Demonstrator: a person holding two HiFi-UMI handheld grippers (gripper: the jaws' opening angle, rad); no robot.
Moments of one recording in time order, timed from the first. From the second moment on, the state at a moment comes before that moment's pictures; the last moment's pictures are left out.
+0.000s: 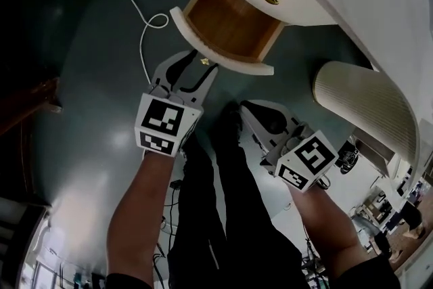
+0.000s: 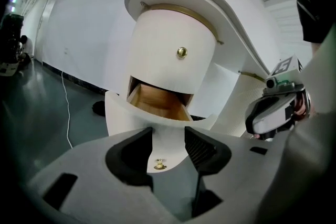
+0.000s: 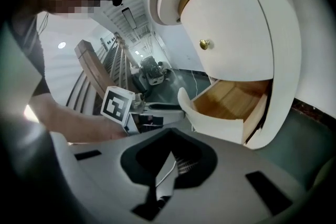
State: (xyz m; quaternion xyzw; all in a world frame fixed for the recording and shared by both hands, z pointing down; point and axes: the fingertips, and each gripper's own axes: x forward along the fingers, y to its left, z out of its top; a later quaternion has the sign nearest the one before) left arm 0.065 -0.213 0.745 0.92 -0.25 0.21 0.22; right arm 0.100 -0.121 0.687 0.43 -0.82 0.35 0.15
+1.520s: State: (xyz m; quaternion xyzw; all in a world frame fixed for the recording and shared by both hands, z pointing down) left arm 0.135 -0.284 0.701 0.93 -0.24 0.22 0.19; right arm 0.125 -0.093 0.626 0.39 -0.84 0.34 0.18
